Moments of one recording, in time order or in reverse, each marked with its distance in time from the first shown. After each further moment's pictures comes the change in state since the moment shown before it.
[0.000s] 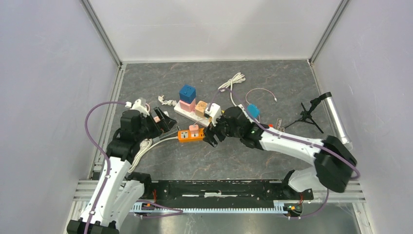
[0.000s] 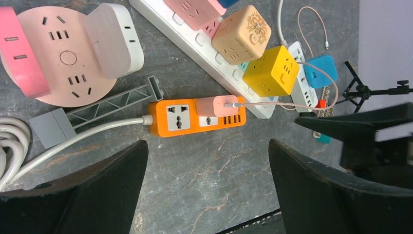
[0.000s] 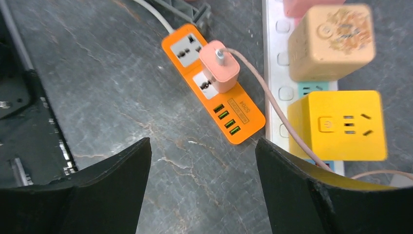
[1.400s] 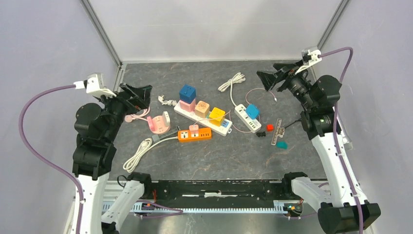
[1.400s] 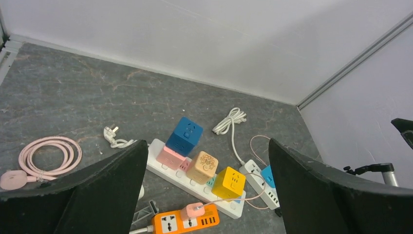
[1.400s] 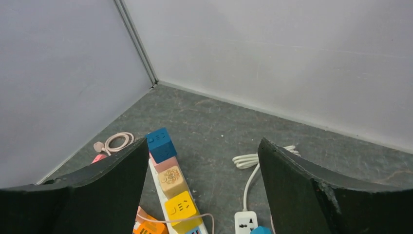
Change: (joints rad) left arm -0.001 0.005 0.577 -0.030 -0.226 0.151; right arm -0.783 -0.370 0.253 0.054 -0.289 0.308
